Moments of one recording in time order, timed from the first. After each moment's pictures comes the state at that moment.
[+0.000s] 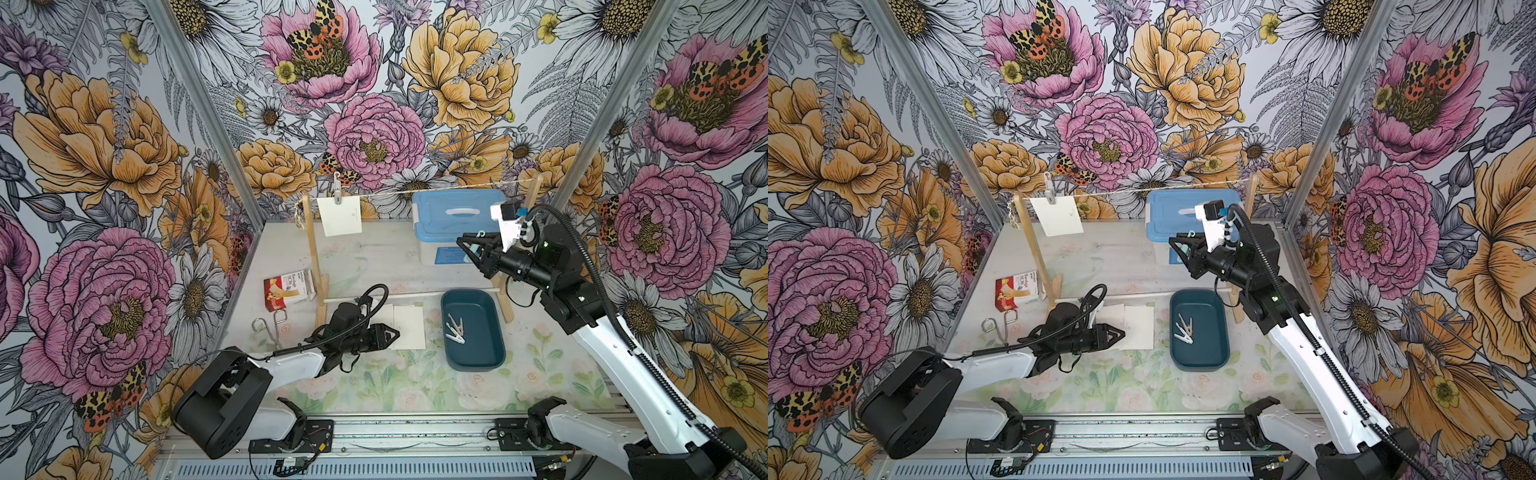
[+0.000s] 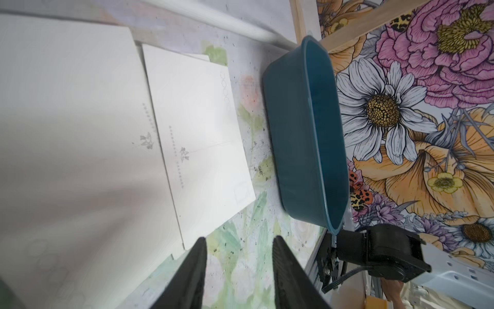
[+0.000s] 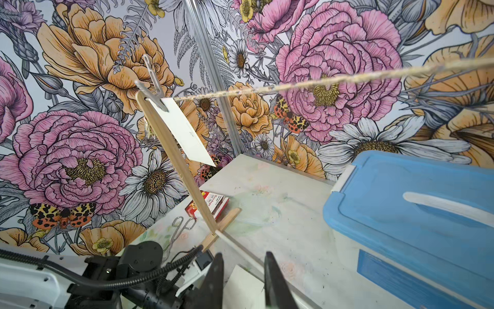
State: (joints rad) left arm -0.59 1.29 0.40 0.23 0.43 -0.79; right arm 0.36 1.05 1.16 -0.28 -0.49 0.21
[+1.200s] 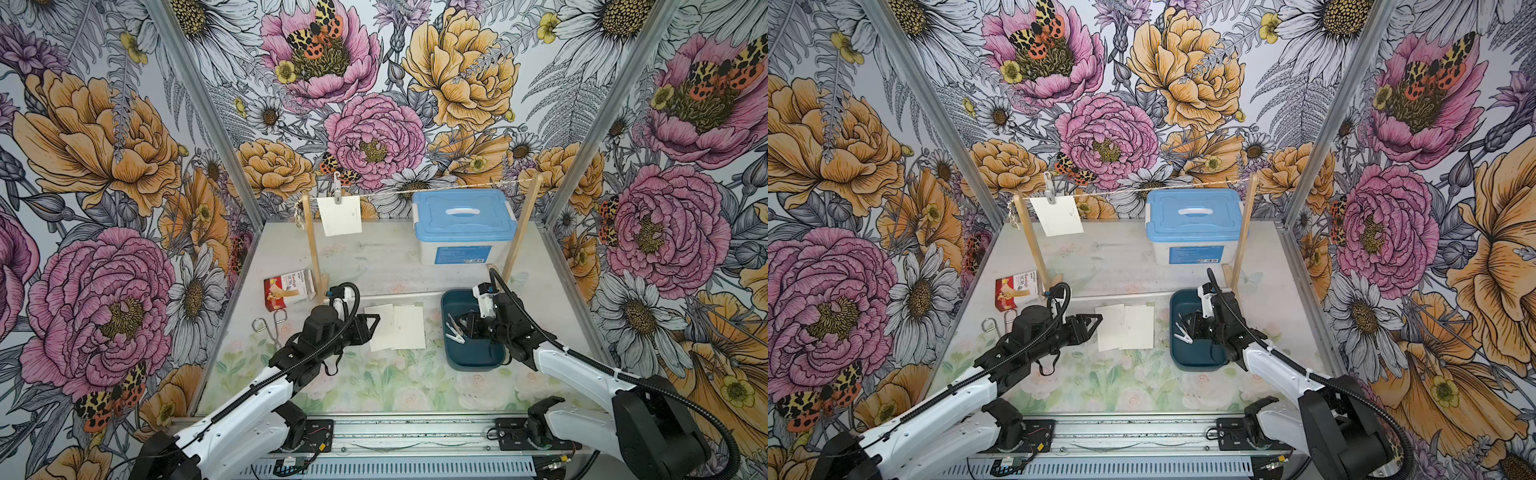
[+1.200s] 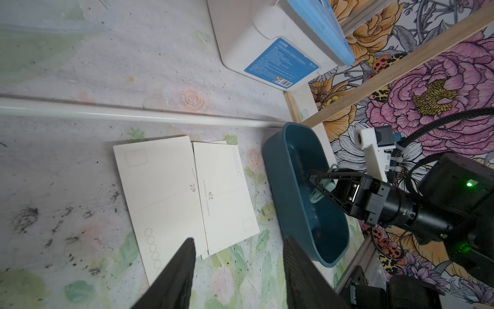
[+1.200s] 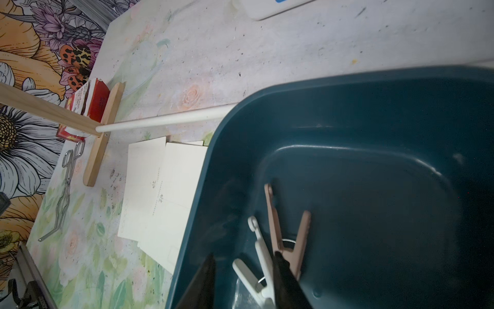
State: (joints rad) left arm -0.57 0.84 0.41 -0.06 0.16 -0.73; right arm 0.36 1.16 0.44 0.01 -0.30 0.45
